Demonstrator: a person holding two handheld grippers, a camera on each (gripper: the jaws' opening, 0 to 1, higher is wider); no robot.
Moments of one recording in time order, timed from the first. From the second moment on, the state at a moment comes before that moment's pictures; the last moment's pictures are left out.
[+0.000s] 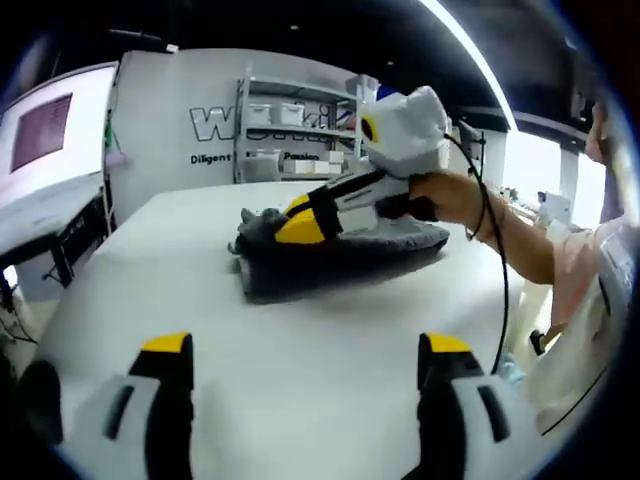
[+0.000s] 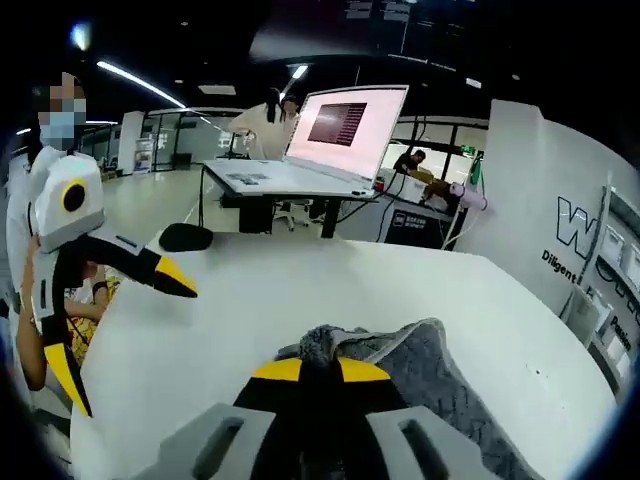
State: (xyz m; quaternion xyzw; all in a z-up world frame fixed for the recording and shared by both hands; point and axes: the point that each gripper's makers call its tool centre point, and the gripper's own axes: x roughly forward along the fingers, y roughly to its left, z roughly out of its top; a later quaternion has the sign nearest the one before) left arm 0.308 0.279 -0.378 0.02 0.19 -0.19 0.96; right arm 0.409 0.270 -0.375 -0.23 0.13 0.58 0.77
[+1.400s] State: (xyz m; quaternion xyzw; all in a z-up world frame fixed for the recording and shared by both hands) left arm 0.332 0.236 -0.373 0.05 0.20 -0.24 0.95; right arm 0.415 0.066 -0.296 -0.14 0.10 0.53 0.83
